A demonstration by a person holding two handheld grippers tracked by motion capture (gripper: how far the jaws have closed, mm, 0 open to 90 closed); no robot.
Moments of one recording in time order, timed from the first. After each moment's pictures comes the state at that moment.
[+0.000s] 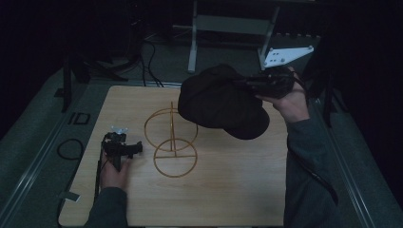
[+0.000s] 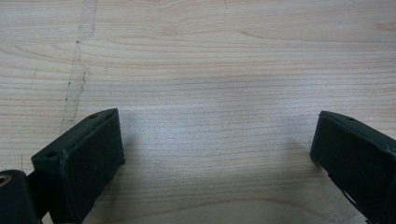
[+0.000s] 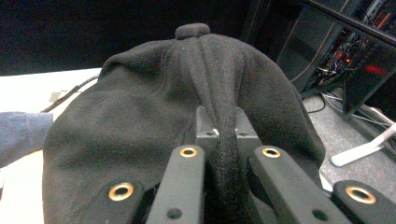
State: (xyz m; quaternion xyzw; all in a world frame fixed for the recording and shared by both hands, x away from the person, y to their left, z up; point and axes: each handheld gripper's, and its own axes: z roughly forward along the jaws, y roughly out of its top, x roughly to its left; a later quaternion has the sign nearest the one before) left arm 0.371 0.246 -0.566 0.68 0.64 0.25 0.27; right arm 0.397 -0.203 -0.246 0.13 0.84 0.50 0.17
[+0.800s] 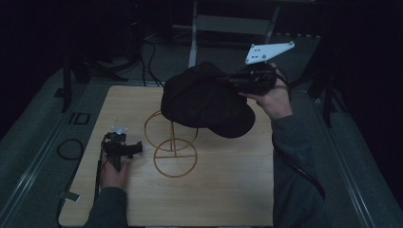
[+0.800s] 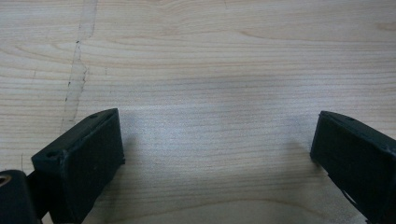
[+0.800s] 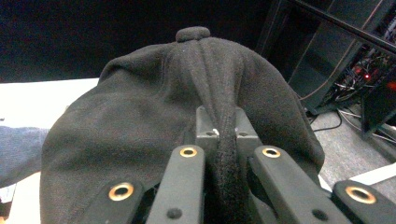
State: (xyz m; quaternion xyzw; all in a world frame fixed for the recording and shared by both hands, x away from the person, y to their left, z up) left arm 0.371 0.246 -0.566 0.68 0.64 0.25 0.27; right arm 0.399 -0.165 -0.243 0.11 0.84 0.51 0.15
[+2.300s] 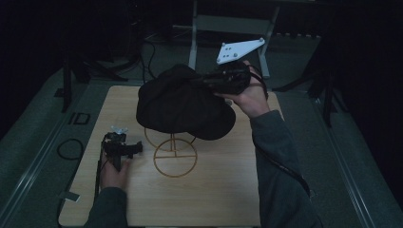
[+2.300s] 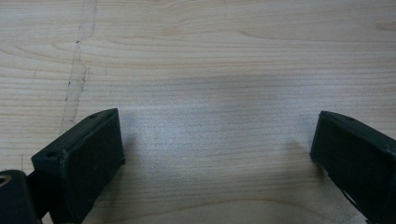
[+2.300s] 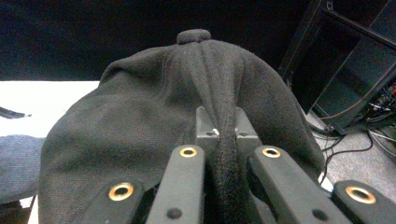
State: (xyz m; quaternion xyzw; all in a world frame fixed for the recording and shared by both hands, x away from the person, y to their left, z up) left arm 0.371 0.247 -0.566 0.68 0.64 0.25 0.27; right arm 0.393 -0.107 -0.240 0.06 0.84 0.52 0.12
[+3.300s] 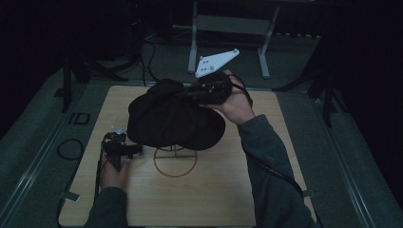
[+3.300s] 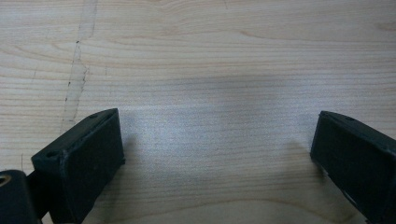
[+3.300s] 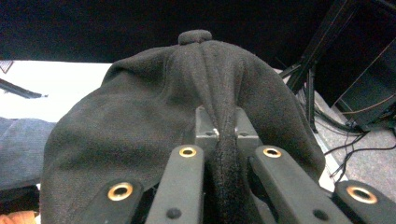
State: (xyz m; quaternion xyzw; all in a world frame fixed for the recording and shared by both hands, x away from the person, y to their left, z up) left arm 0.371 0.246 -0.566 0.68 0.64 0.25 0.27; right arm 0.387 -0.072 -0.264 0.03 0.87 0.49 0.10
